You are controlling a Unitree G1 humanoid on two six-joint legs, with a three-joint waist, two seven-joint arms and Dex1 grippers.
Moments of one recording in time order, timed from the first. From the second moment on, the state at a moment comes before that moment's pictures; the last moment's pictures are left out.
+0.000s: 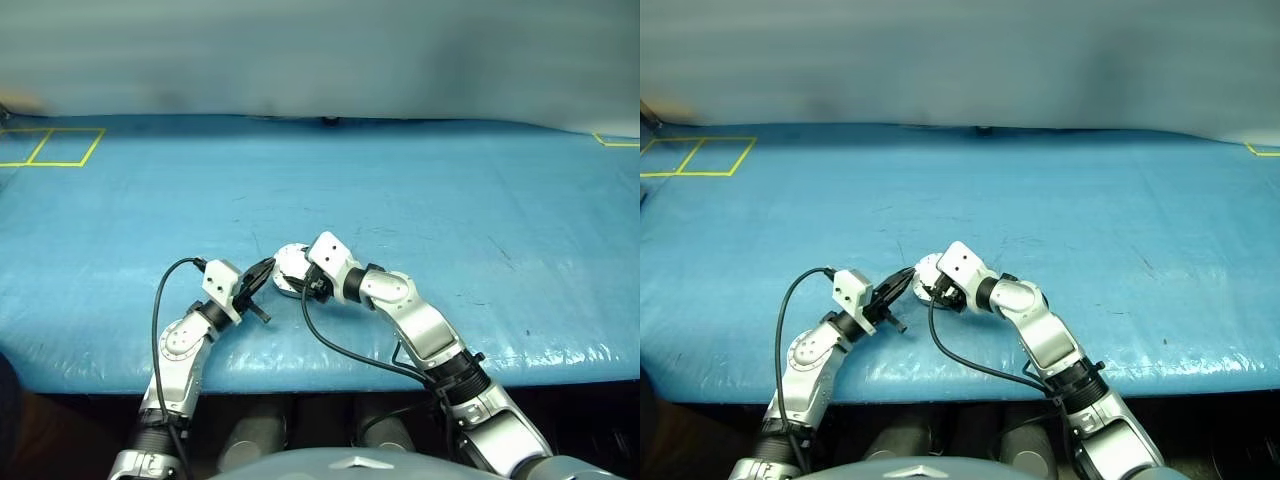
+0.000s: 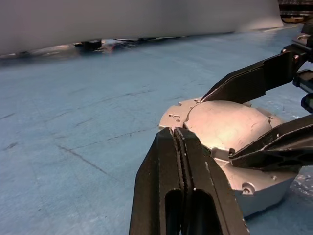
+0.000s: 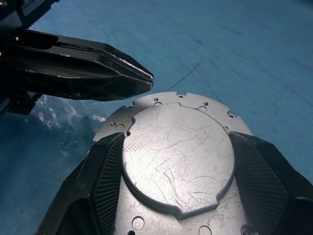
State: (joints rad) left arm -0.03 0.24 -0.06 0.16 -0.20 -0.23 -0.64; right arm -0.36 -0.23 0.42 -0.04 0.00 0.46 0.56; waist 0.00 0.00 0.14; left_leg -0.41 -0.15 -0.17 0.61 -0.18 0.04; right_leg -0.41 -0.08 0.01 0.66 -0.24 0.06
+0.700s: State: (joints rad) left arm -0.05 0.24 -0.08 0.19 -0.16 -0.21 -0.61; right arm -0.35 -0.22 0.40 -0.06 0.01 0.49 0.56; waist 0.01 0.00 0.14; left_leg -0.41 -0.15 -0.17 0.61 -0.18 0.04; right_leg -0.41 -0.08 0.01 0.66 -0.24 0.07
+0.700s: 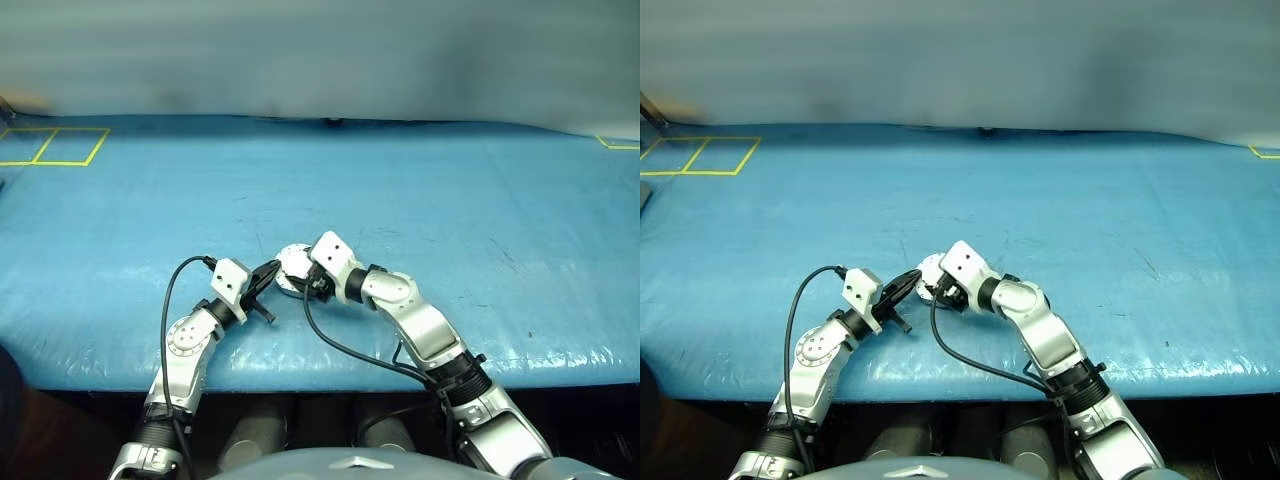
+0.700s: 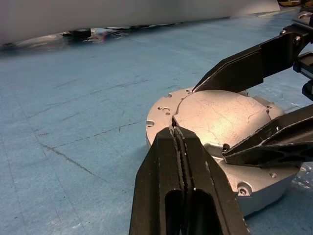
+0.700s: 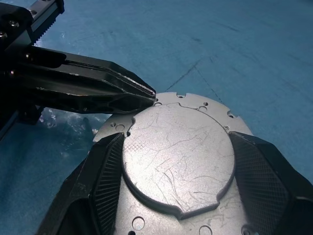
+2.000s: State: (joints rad) left arm -0.04 0.23 -0.09 0.19 -0.16 -0.21 -0.61; right arm -0.22 -0.04 -0.21 -0.09 0.68 1.05 0.44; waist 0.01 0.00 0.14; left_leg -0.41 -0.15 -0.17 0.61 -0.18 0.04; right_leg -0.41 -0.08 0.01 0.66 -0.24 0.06
